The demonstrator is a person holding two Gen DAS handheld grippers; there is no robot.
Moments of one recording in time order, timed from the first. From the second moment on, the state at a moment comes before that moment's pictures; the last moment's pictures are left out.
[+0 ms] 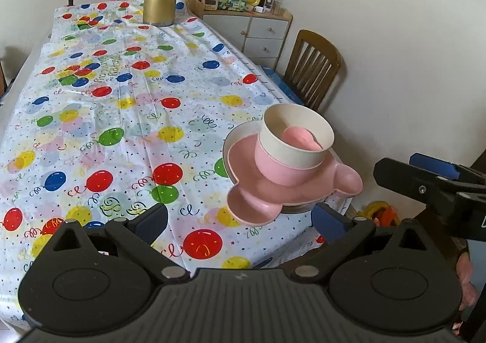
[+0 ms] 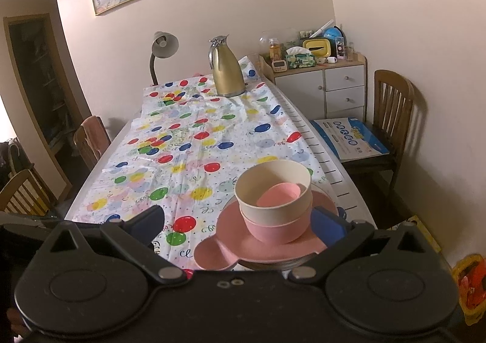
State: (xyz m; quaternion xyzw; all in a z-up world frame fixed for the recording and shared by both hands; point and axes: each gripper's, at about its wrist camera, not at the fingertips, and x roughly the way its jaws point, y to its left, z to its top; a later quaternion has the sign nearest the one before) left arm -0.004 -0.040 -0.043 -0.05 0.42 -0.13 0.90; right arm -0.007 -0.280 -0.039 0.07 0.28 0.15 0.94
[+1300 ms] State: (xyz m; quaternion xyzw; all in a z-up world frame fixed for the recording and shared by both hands) left arm -0.017 -0.036 -0.032 -0.05 0.39 -0.14 0.91; right arm -0.028 -0.280 -0.040 0.09 0.28 0.13 0.95
